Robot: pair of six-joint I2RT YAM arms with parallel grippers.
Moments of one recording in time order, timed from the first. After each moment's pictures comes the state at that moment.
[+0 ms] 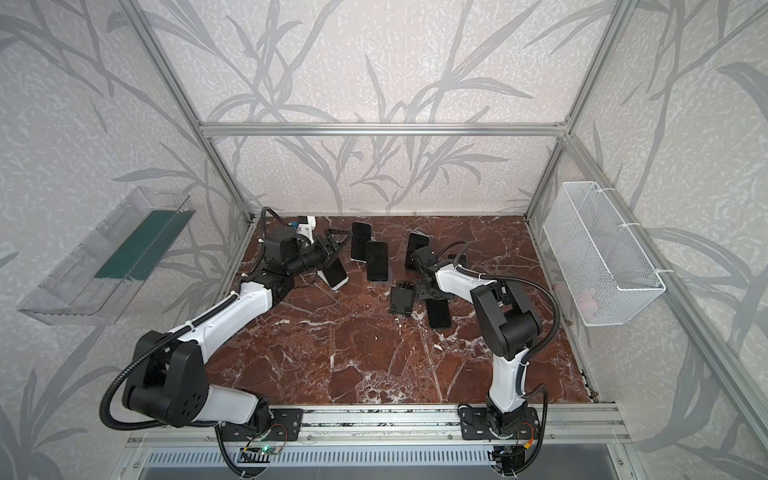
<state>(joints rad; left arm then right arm) -0.27 1.43 0.97 0.19 0.46 -1.03 0.46 1.90 1.20 -0.56 0.26 0.43</state>
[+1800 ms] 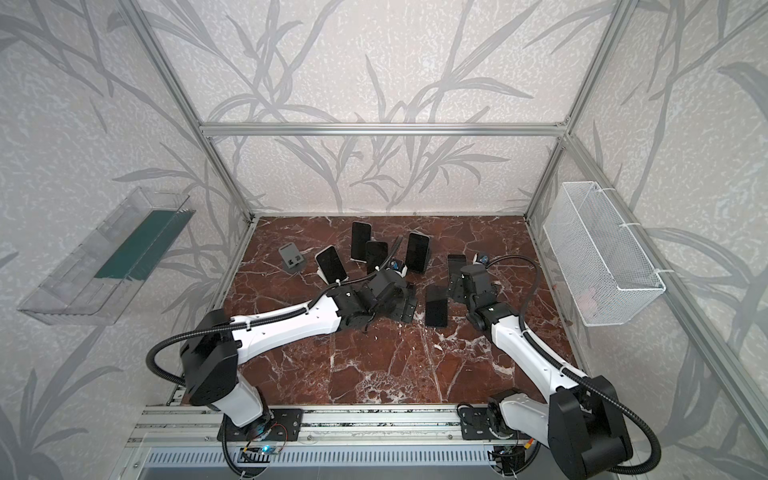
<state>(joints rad) -0.97 1.70 1.26 -0.43 -0.24 -0.50 0.29 1.13 0.65 -0.17 0.32 0.45</state>
